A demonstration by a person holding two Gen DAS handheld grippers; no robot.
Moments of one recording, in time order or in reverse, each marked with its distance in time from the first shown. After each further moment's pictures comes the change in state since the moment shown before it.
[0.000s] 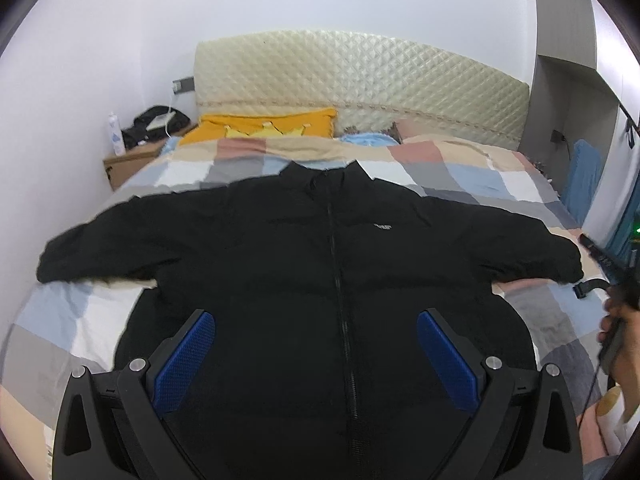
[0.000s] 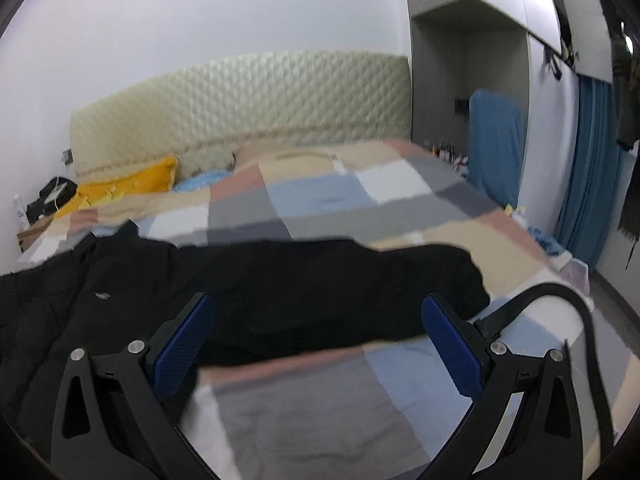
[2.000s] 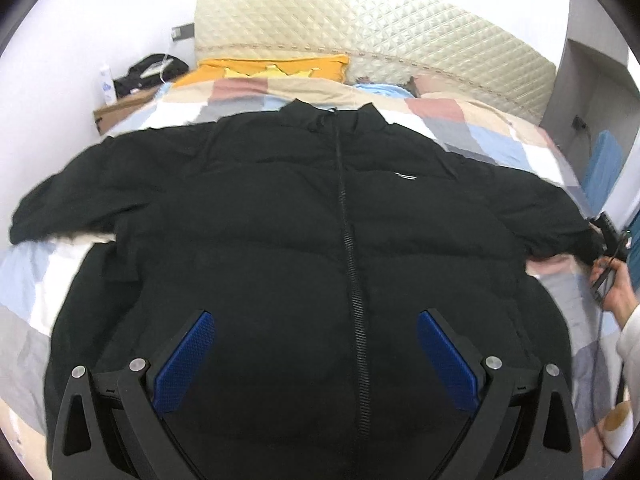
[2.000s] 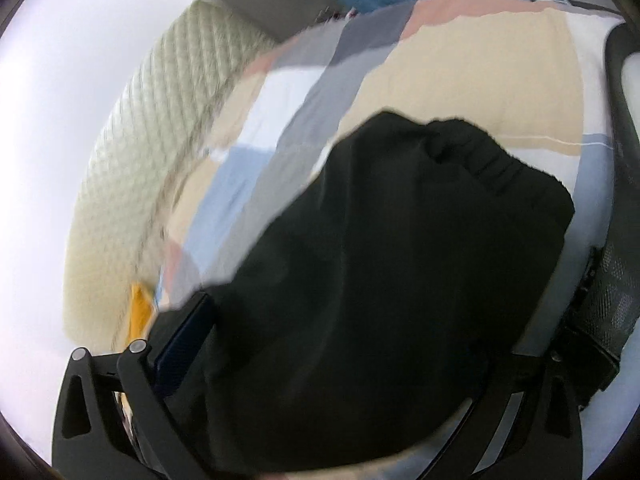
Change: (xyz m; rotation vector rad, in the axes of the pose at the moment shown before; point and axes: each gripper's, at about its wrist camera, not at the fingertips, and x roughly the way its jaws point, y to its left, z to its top) left arm 0.094 0.007 -0.020 -0.058 0.153 0.010; right arm 0.214 -0.172 -0.052 0.872 0.152 0.137
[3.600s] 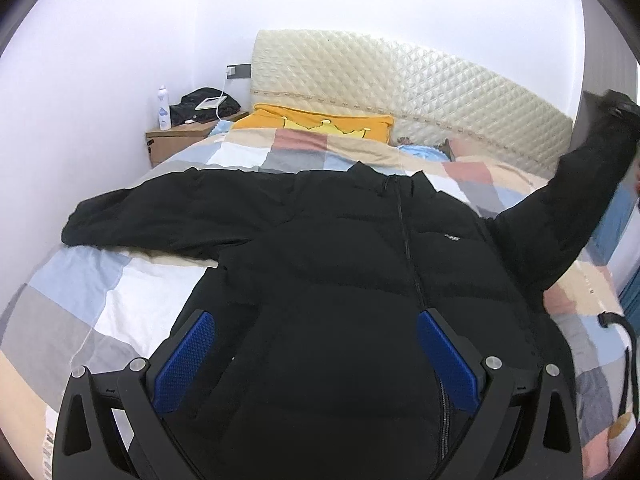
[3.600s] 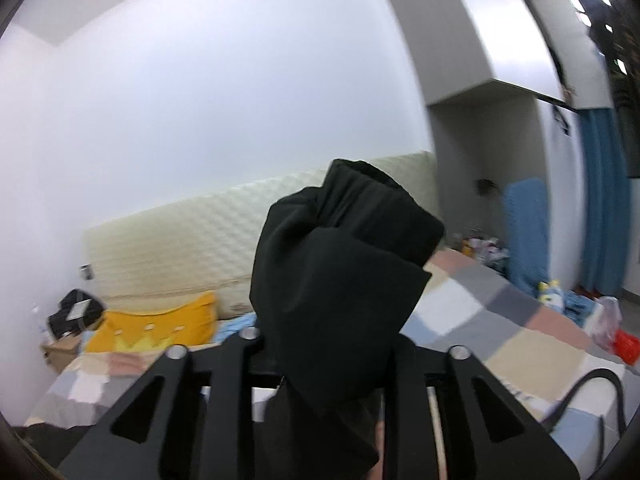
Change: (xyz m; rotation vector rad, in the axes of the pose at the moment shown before) left arm -0.086 0.097 -0.011 -0.095 -0.190 0.047; right arm -0.216 0.410 -0.117 -0.771 -0.424 0.094
